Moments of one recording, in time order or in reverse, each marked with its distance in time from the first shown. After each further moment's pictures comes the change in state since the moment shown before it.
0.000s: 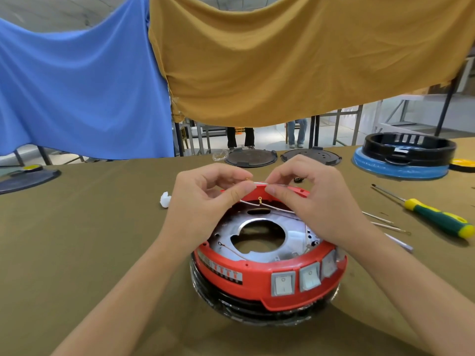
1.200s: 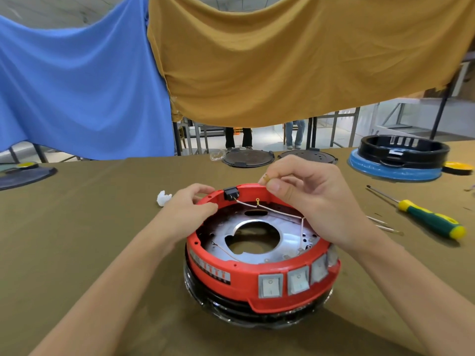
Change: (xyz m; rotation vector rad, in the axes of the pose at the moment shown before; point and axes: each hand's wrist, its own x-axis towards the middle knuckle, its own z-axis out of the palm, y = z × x) left_hand 0.003 -0.035 -0.021 0.248 -0.107 -0.693; right_hand -0.003 -0.009 -0.005 0.470 -0.108 -0.007
